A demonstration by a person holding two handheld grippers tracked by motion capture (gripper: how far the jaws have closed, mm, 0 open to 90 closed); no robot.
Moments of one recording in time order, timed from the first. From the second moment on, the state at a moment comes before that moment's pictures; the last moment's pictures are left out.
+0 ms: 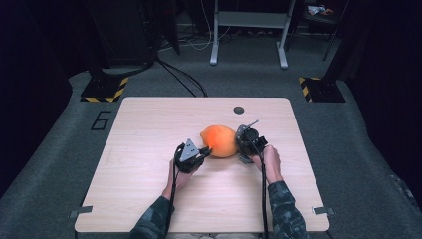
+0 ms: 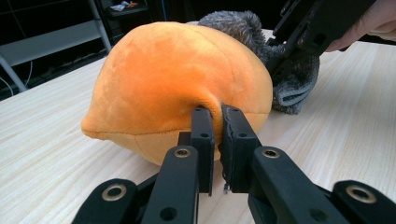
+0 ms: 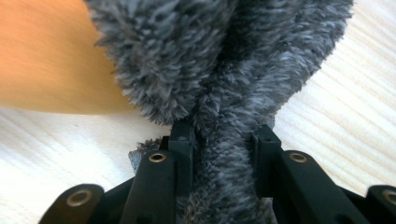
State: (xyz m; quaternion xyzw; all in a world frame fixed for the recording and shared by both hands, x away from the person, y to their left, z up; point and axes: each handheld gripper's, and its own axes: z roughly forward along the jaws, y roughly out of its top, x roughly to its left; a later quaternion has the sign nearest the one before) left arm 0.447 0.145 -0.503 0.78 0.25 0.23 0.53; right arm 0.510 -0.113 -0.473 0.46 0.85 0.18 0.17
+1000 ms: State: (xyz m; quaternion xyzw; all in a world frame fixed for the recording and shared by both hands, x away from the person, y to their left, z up) left arm 0.453 0.136 -0.489 0.81 0.26 0.27 0.44; right arm 0.505 -0.088 -0.440 0.42 0.86 0.23 0.20
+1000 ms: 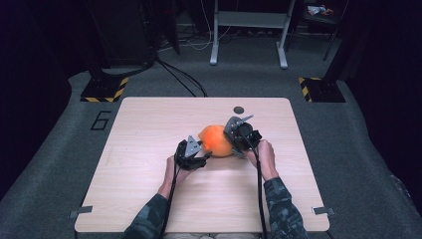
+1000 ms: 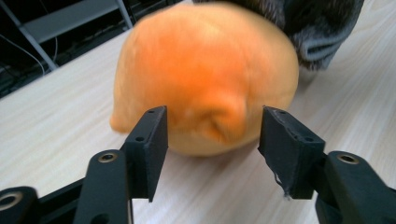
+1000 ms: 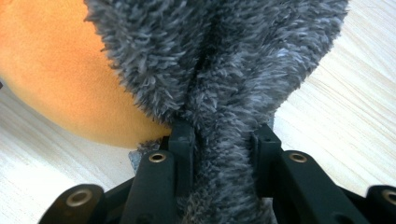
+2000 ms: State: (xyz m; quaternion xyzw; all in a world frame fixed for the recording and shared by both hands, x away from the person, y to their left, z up) left arm 0.460 0.138 -0.472 0.82 0.31 0.14 0.45; right arm 0.475 -0.050 -0.410 0.35 0.88 0.23 0.23
